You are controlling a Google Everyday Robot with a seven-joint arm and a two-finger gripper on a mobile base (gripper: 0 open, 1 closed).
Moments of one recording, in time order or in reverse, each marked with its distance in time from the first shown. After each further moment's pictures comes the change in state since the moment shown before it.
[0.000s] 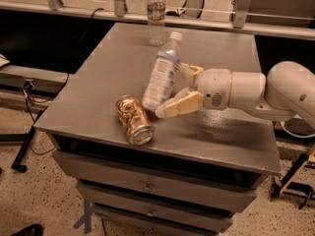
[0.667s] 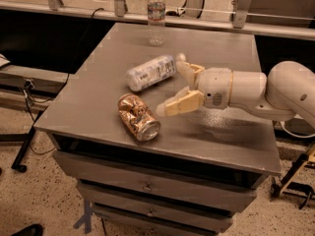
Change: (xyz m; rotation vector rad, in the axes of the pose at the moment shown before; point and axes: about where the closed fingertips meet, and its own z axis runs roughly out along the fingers) arm -0.001 -0.004 -0.002 0.012 -0.005 -0.016
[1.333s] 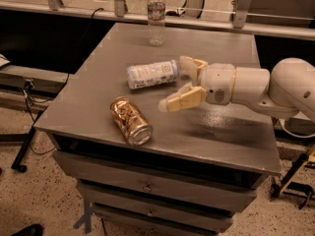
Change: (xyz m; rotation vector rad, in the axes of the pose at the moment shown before) arm -0.008 -0.011 -0.005 0.031 -0.005 -0.040
